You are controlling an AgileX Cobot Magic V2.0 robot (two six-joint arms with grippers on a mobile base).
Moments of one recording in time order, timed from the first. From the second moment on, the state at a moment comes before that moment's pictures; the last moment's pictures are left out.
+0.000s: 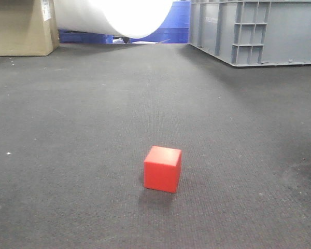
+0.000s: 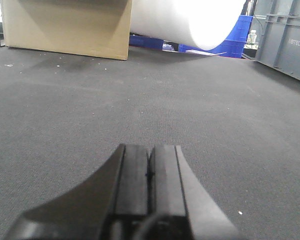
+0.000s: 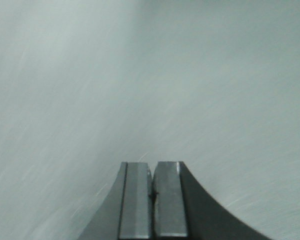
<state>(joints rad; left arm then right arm) -0.01 -0.02 0.03 -0.06 0.01 -0.02 0.05 0.69 -0.36 0.09 0.14 -0.06</state>
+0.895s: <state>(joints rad) -0.01 -0.02 0.03 -0.06 0.01 -0.02 0.05 0.23 -0.15 0.10 -0.01 -0.07</state>
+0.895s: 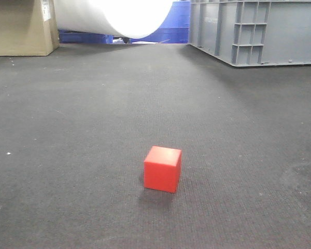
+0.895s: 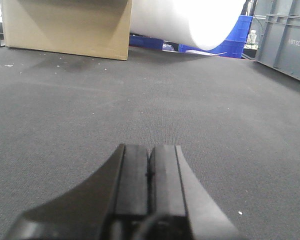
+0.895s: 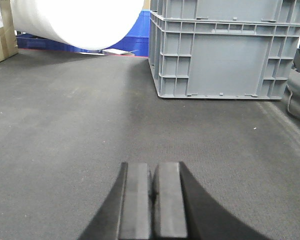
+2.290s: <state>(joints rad) -0.01 -0.02 0.03 -0.06 0.01 -0.02 0.05 -0.01 0.03 0.10 -0.02 -0.07</state>
